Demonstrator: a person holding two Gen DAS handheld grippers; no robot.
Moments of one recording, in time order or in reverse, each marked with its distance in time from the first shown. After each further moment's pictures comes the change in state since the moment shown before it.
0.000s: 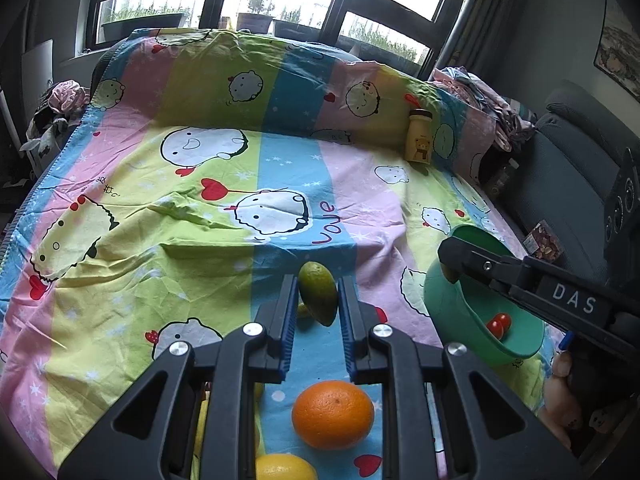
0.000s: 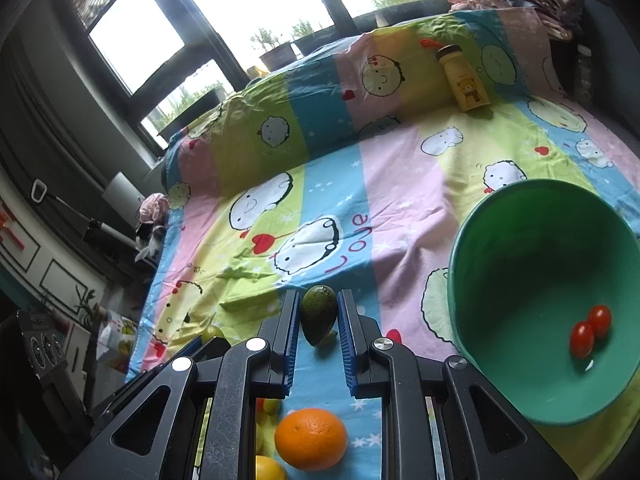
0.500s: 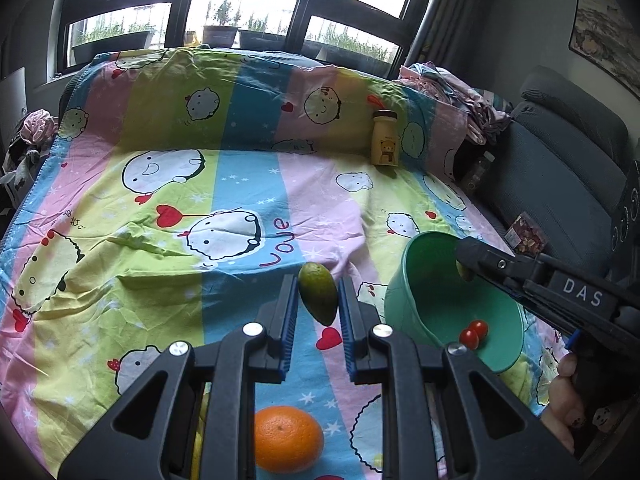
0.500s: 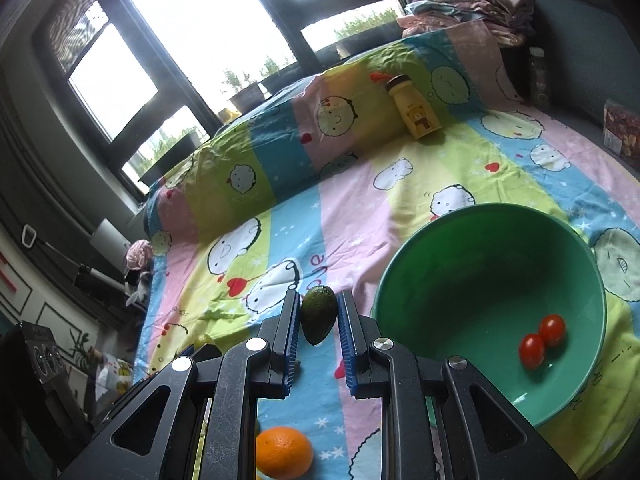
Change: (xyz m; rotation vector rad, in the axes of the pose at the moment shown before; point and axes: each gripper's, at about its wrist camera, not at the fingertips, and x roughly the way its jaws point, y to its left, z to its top) left arm 0.011 -0.044 0.014 0.079 -0.014 -0.064; right arm -0.038 -0.043 0.014 0.109 -0.122 -0.057
